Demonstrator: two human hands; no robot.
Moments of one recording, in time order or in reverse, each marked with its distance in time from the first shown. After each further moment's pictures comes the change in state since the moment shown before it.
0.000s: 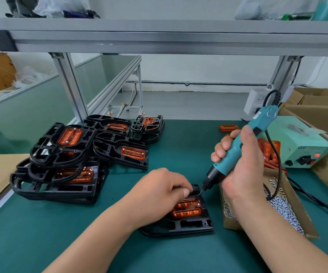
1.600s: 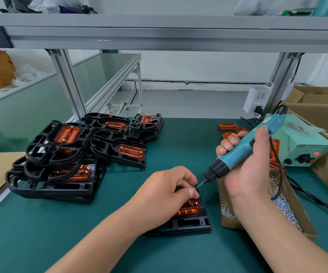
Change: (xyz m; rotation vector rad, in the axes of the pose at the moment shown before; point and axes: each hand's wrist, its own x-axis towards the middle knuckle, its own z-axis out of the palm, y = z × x) left_hand -0.004 0.019 0.012 -0.229 -0.008 -0.094; right_hand 0.005 -0.003 -0.009 0.216 0.114 0.060
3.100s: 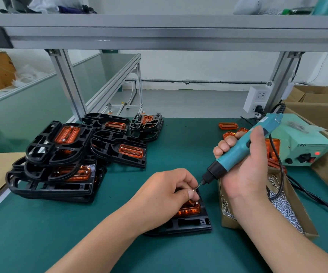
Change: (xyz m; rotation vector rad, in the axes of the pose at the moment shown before) left_hand 0.000 -0.003 0.000 0.022 -0.021 -0.005; right_hand -0.003 0.004 0.001 -0.021 -0.025 -0.007
